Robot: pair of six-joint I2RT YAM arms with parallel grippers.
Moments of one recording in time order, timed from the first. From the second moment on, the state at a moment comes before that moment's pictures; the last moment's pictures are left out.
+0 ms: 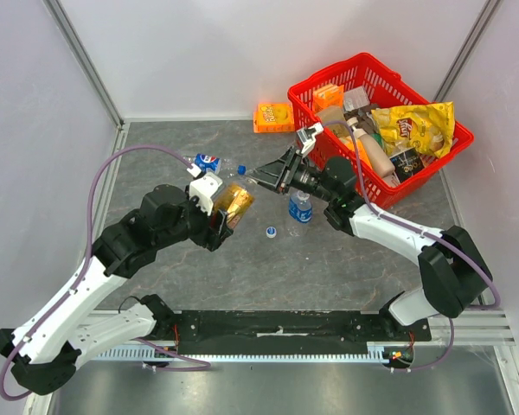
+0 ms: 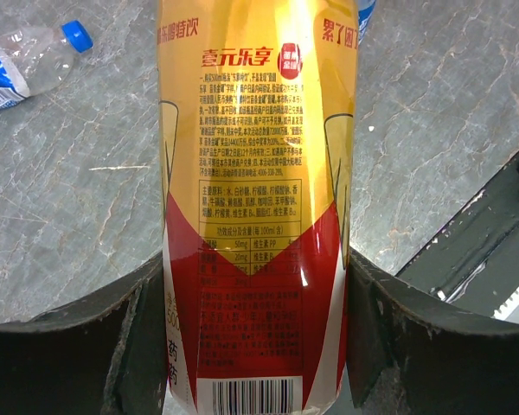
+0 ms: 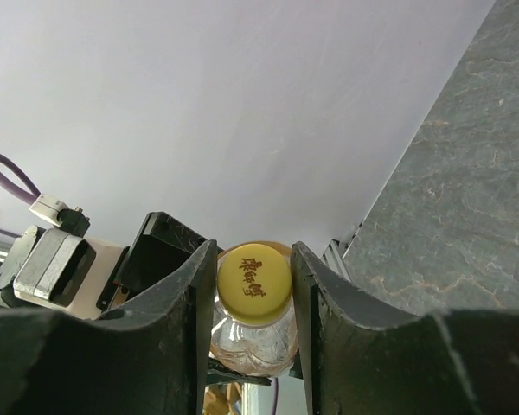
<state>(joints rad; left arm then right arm) -0.74 0.85 1.08 -0.79 0.03 -0.06 0.63 1.49 0.92 0.74 -0.52 1.26</state>
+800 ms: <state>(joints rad) -0.76 0.84 1.08 -0.76 0.04 -0.06 0.63 1.48 0.86 0.88 -0.51 1.30</state>
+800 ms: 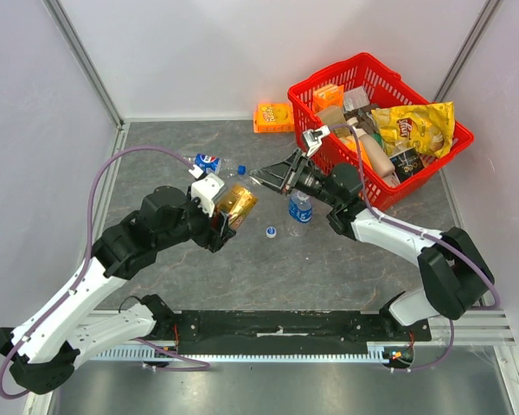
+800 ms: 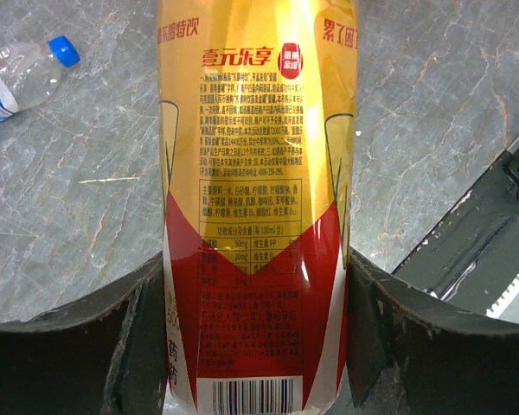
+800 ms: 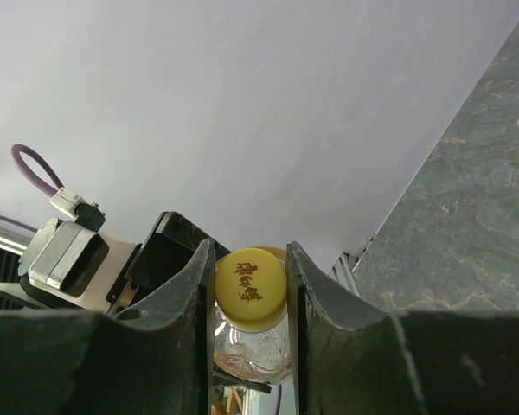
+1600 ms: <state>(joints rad) -0.75 0.82 1.11 -0.62 0.49 -0.17 0.61 1.34 0.83 1.28 -0.67 1.23</state>
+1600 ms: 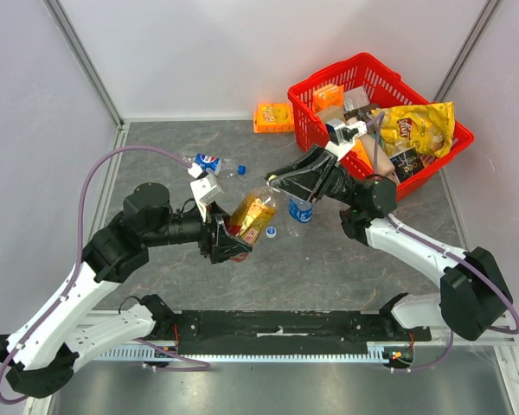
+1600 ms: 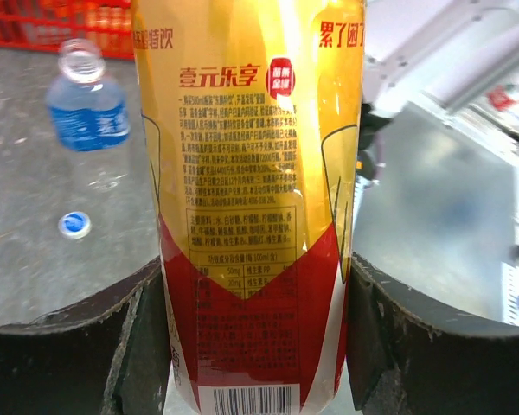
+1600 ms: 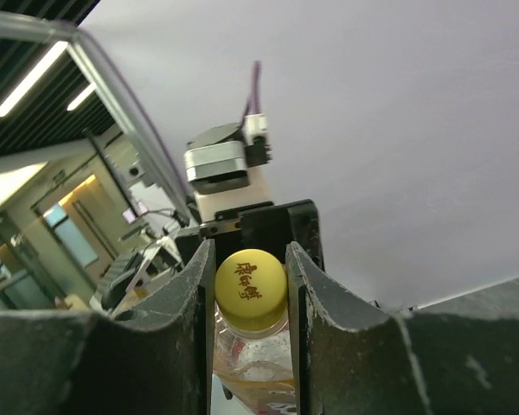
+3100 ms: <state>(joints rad) -0.77 0.75 1.12 -0.55 0.65 -0.25 0.62 1.05 0.87 1.05 -0.55 1.04</state>
